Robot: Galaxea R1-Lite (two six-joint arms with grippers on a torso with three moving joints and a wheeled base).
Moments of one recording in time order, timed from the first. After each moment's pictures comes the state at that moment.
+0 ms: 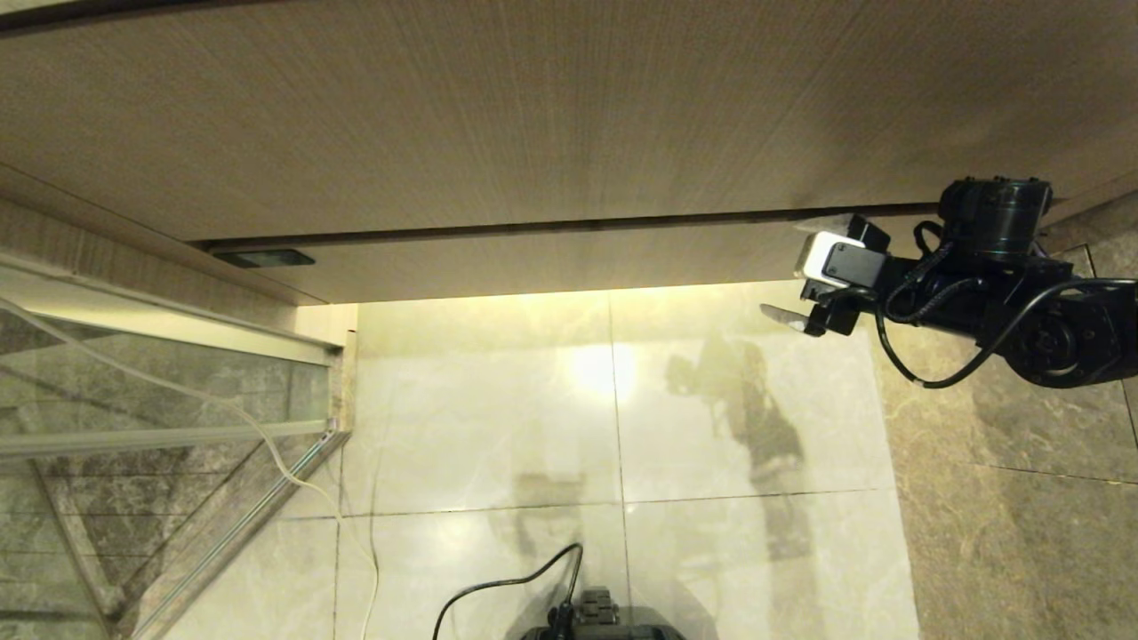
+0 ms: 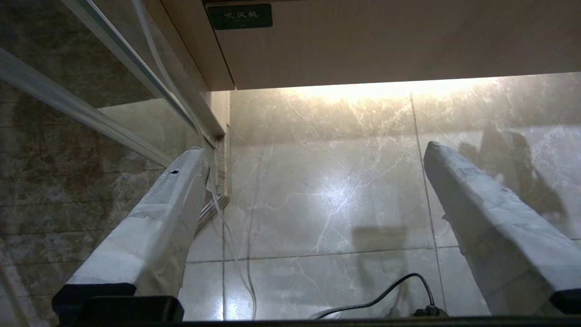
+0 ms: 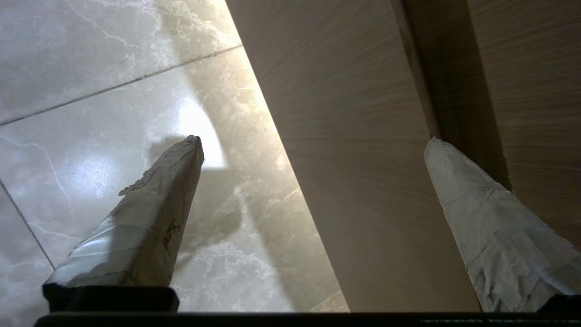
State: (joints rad) left arm 0.00 0.00 0.00 -0.23 0.00 -0.01; right arm 0.13 1.87 -1.16 -0.59 0.36 -1.18
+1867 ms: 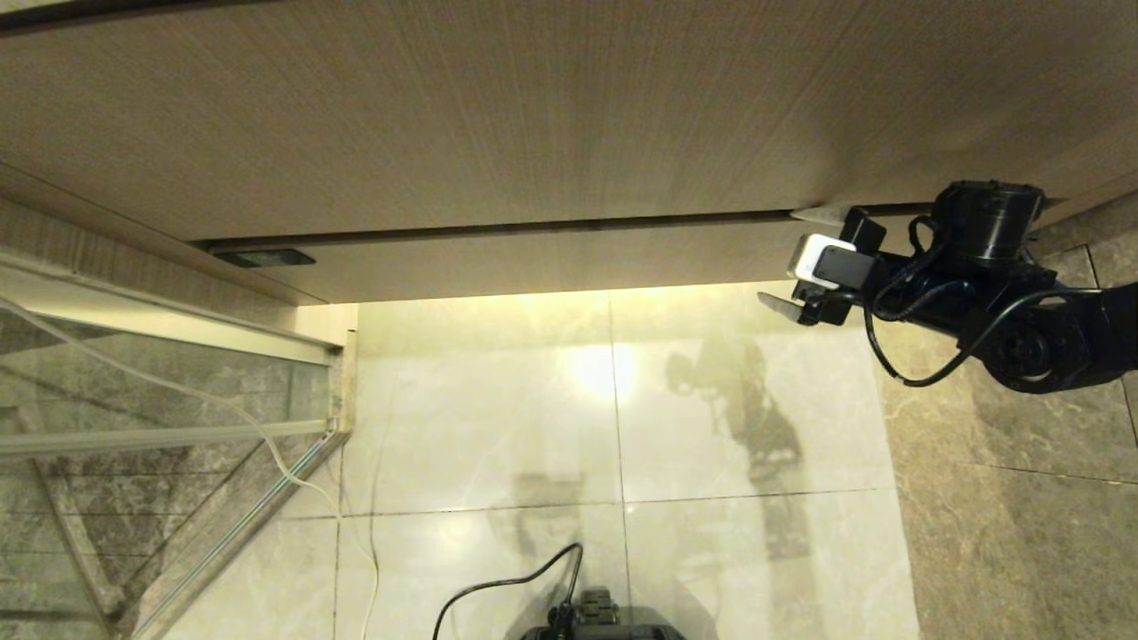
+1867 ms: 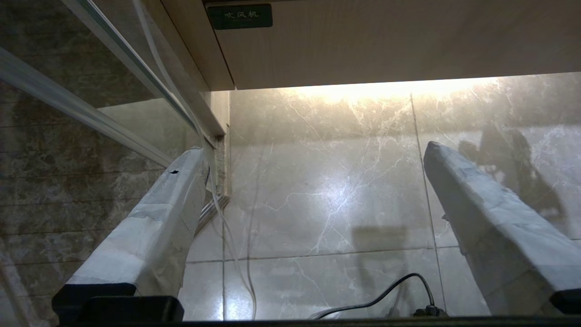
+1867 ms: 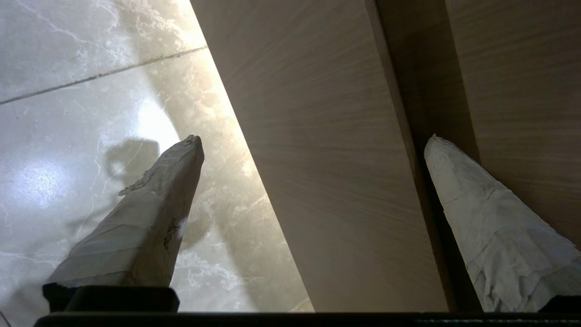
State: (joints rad) left arm 0.00 0.00 0.00 -0.23 0.00 -0.01; right arm 0.12 1.92 -1.17 -0.72 0.35 -1.22
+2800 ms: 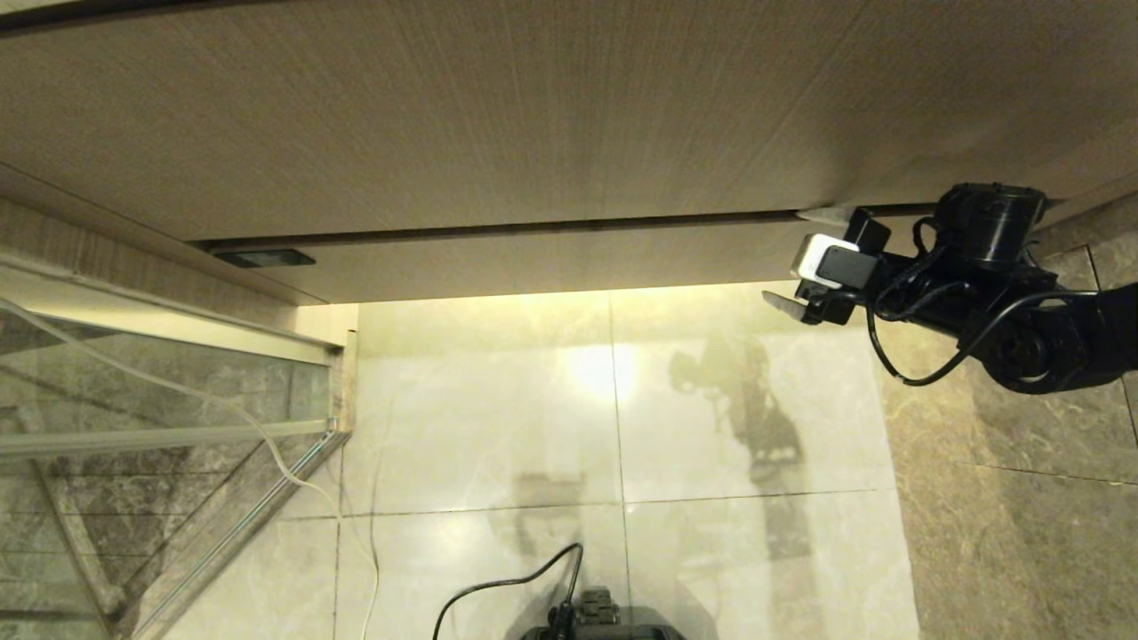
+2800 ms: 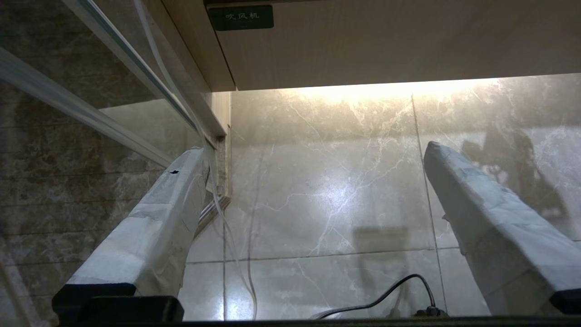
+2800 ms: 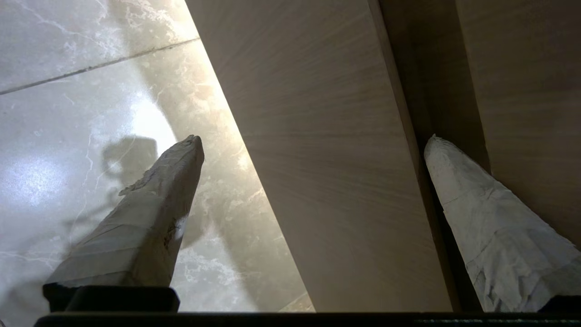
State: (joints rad) left arm 0.00 0.00 0.00 -0.23 0.00 -0.01; right arm 0.11 1.93 -1.17 -0.75 0.34 -1.21
